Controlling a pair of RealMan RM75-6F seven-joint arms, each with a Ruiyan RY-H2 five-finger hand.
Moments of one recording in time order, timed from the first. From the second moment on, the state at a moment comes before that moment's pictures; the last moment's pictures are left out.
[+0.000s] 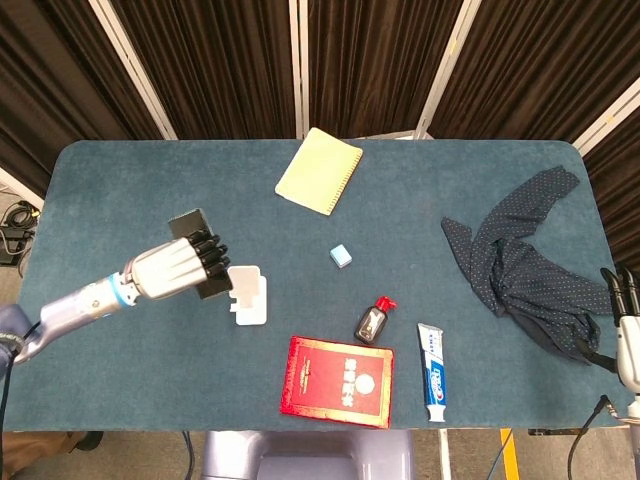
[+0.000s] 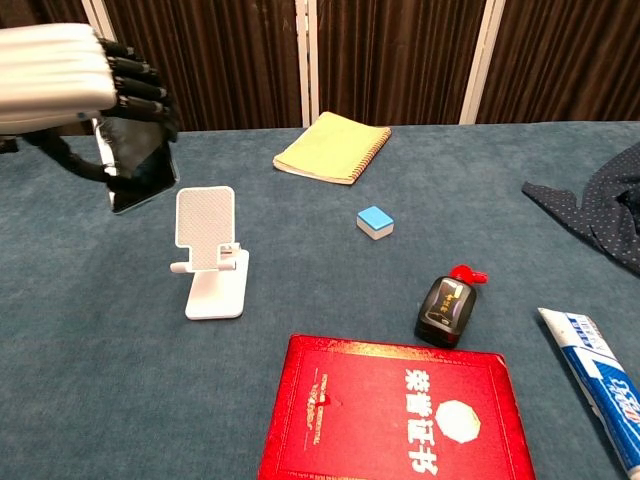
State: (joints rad) left arm -0.87 -1.45 0.13 -0.71 2.00 1.48 -0.04; right arm 0.07 -1.08 0.15 -1.58 -1.40 1.51 -0.02
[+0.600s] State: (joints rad) left arm -1.06 -1.43 0.17 -0.89 2.11 1.20 0.22; right arm 0.06 -1.07 0.16 -1.56 -1.38 1.51 0.02
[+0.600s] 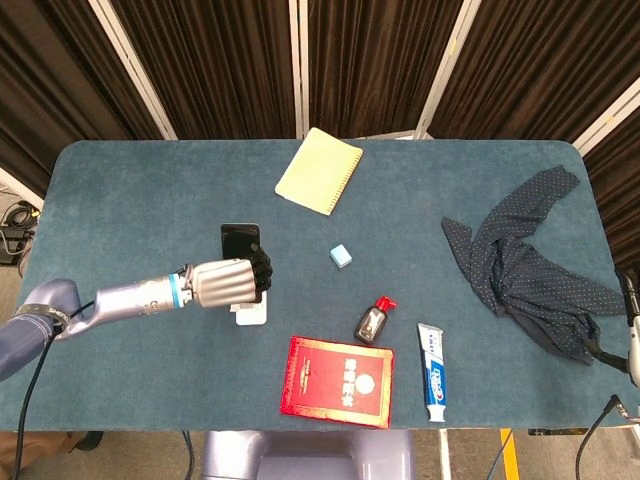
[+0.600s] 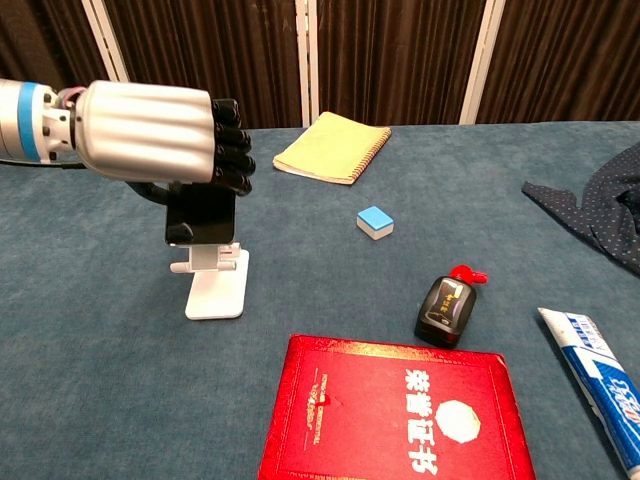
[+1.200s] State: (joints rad) left arm -1.09 -1.42 0.18 -0.99 2.09 1.10 0.31; right arm 0.05 -1.06 0.16 -1.55 -1.37 1.52 0.06
